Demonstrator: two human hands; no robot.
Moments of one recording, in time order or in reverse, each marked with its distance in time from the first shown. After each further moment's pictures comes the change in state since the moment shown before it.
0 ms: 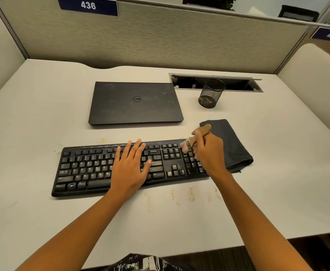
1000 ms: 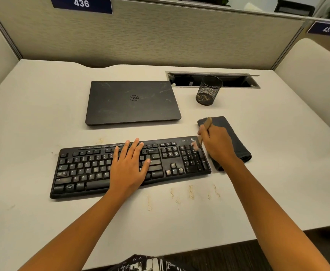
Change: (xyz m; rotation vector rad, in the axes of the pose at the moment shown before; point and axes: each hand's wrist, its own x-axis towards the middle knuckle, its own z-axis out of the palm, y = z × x) left_hand 0.000 0.001 -0.001 0.001 -0.008 -0.002; right_hand 0.026 0.011 -0.025 -0.333 -0.122 -0.027
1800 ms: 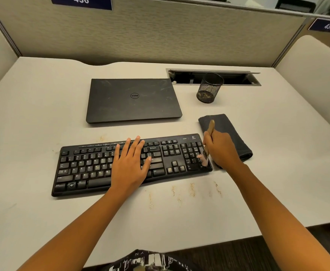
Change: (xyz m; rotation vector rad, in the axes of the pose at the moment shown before) left_hand -0.001 0.000 -0.001 0.005 -0.003 0.001; right_hand -0.016 0.013 0.005 0.037 -0.042 0.017
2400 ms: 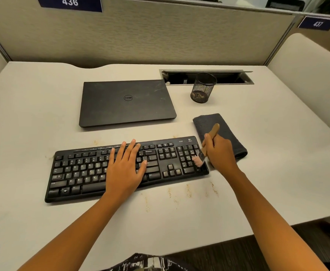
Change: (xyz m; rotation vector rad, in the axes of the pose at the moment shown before) left_hand -0.002 0.000 0.000 0.000 -0.002 0.023; right_hand -0.016 0.004 0.000 0.217 0.112 0.113
